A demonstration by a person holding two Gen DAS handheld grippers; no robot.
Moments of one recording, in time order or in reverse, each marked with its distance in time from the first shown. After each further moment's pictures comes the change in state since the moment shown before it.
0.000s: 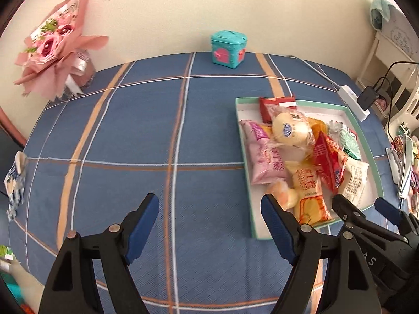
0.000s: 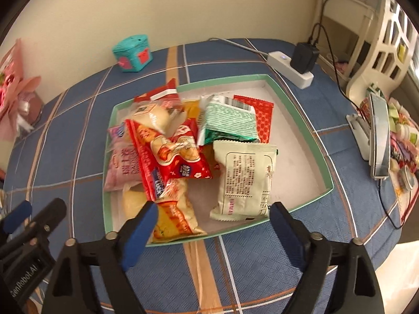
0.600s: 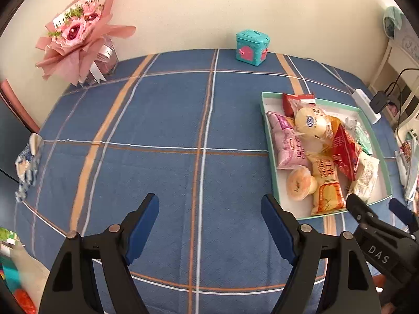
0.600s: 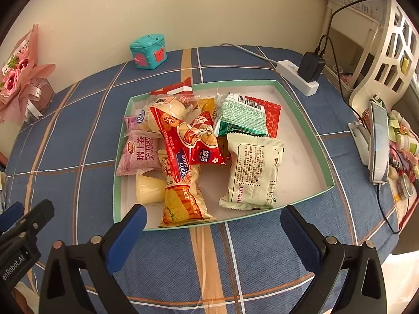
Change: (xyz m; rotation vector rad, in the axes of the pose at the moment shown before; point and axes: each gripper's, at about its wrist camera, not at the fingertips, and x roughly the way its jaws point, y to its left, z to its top) left arm -0.013 0.025 -0.022 -0.050 -0.004 0.079; right arm -0.013 0.009 -0.018 -0.057 -0.032 0.009
